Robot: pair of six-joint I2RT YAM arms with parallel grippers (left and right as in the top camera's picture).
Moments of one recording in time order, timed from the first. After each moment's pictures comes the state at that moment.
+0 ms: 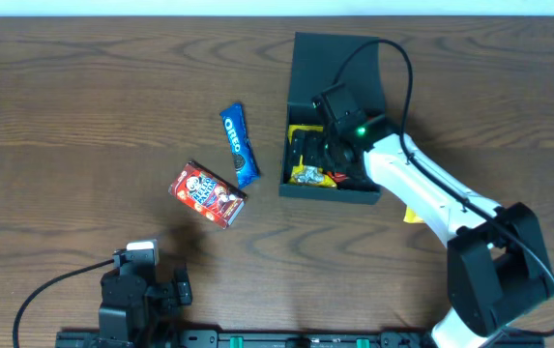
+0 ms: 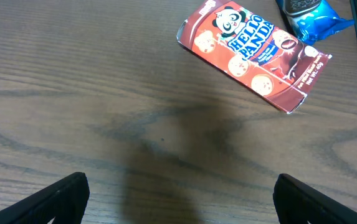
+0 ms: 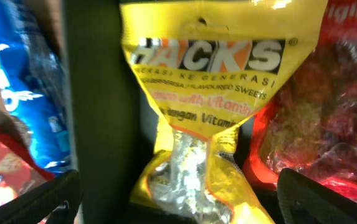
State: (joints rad) left arm -0.15 0.01 0.37 -1.11 -0.11 -0.17; right arm 0.51 1.81 1.31 -0.66 -0.11 0.65
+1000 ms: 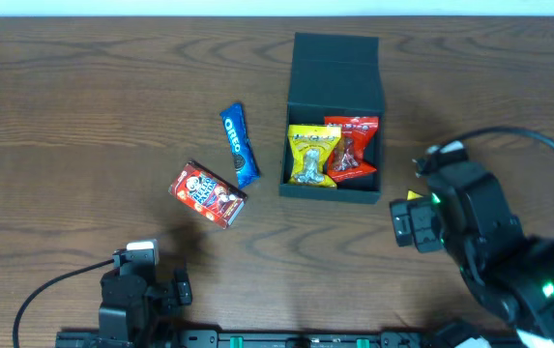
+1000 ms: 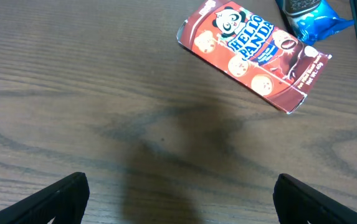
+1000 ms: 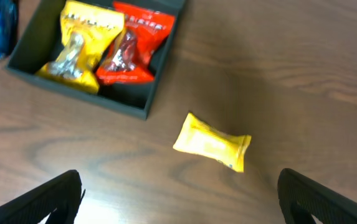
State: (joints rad) left arm -0.15 0.01 0.37 -1.11 -0.11 -0.17; right arm 0.52 0.94 1.19 -1.20 0.32 0.19
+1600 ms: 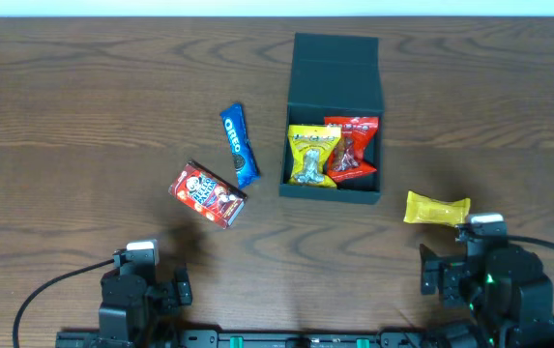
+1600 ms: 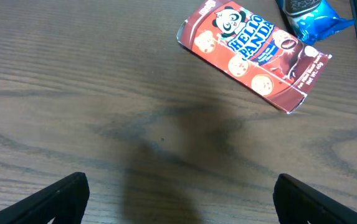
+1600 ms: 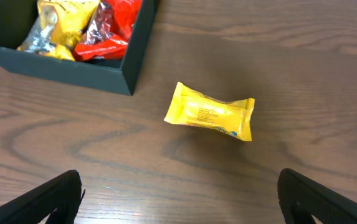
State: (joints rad) left arm -0.15 0.01 0.37 -1.11 -0.11 -0.17; right arm 0.26 0.42 0.78 -1.14 0.15 0.10
